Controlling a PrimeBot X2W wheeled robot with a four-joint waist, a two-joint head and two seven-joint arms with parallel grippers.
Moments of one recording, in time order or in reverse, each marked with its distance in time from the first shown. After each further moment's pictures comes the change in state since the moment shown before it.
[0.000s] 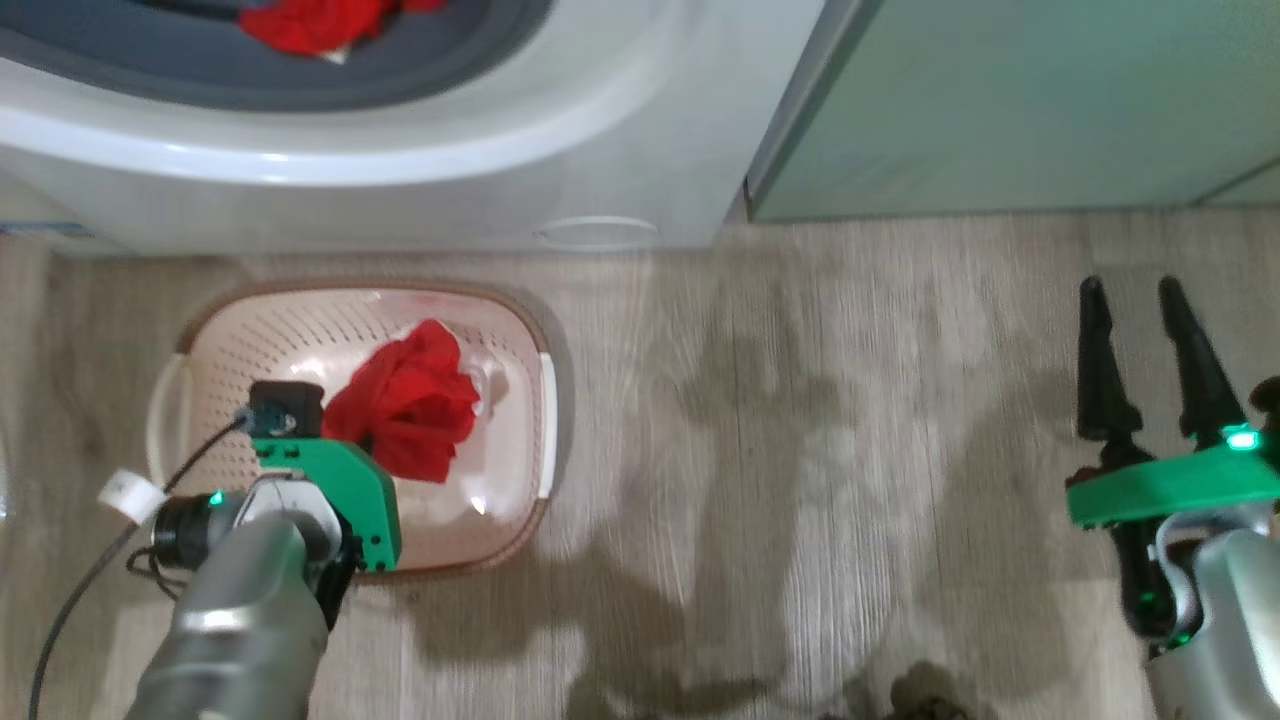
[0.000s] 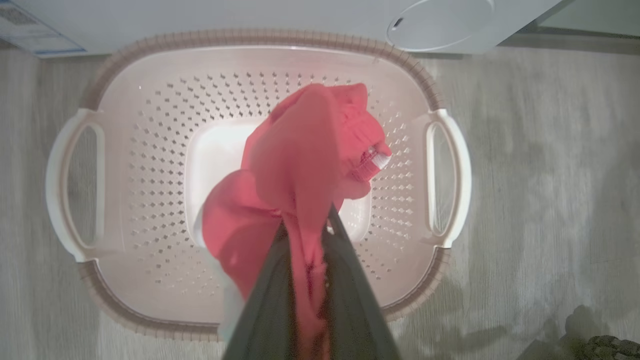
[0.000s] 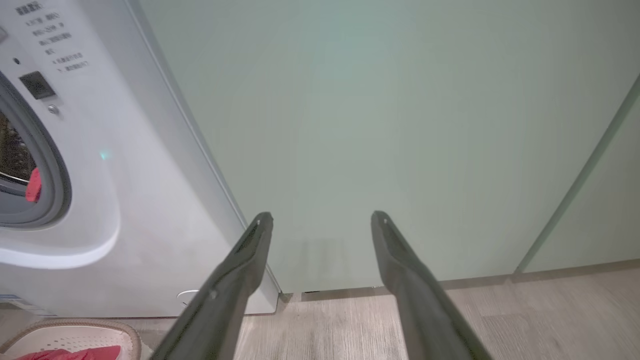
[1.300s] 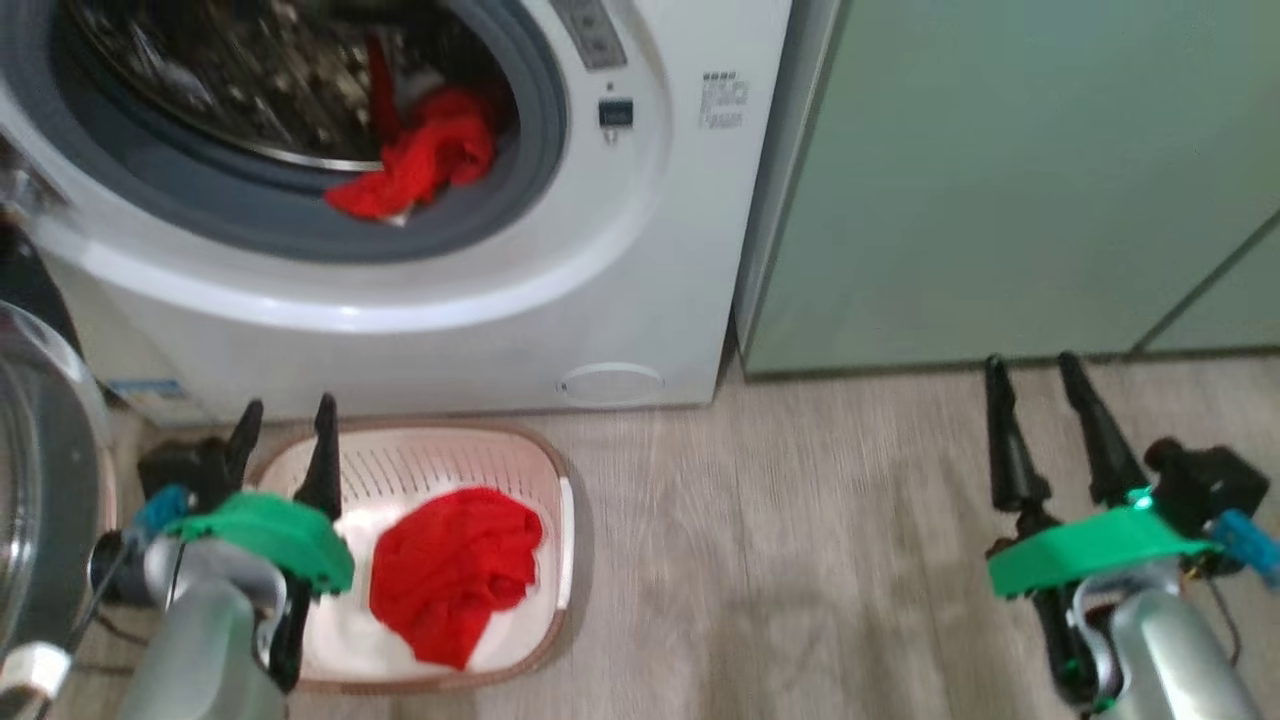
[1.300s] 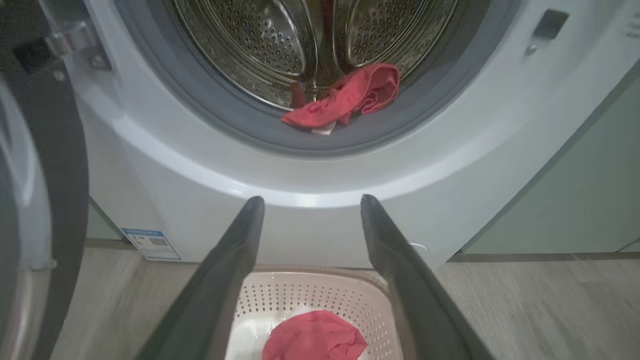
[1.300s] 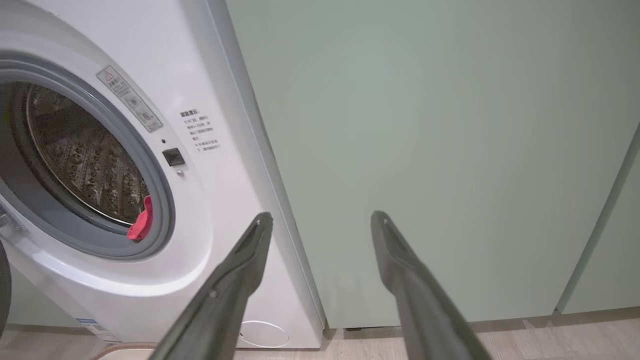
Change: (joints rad) left arm 0.270 0.058 0.154 -0.473 -0.026 0.001 -0.192; right arm 0.054 0.060 0.079 0.026 -0.035 0.000 0.000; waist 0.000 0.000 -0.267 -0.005
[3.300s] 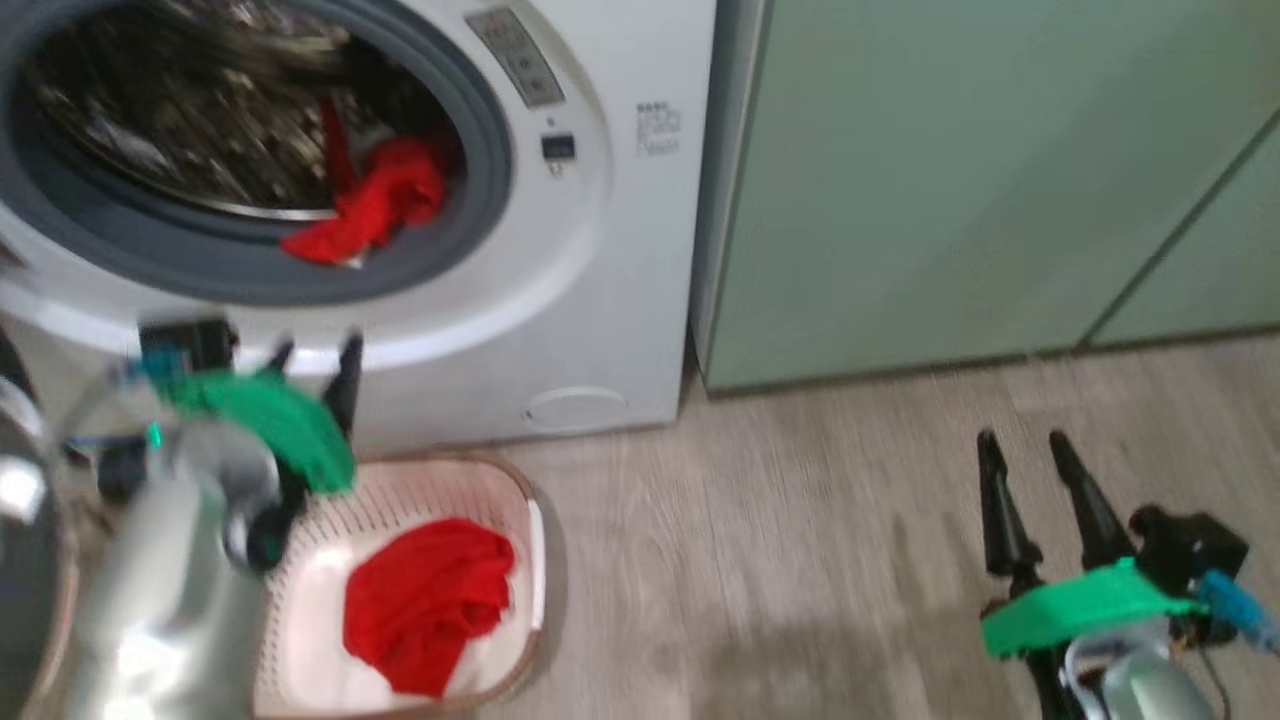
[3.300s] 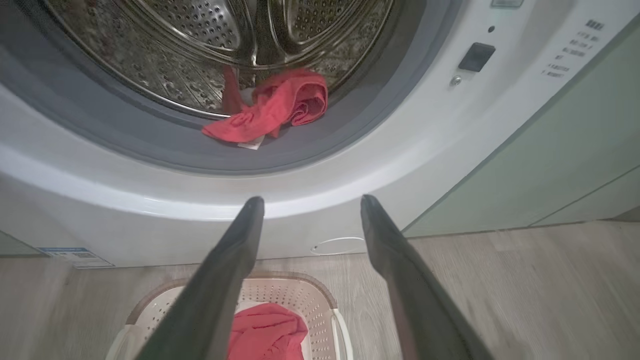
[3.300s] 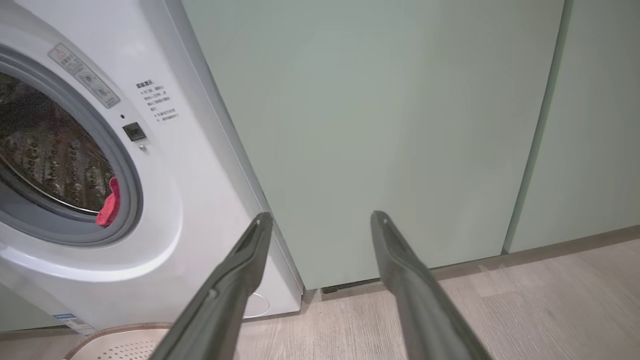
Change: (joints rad) left arm -0.080 0.025 -0.034 -0.166 -0.163 -0.001 0.441; right arm 0.108 0.044 -0.027 0.024 -0.026 0.000 0.000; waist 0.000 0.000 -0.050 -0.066
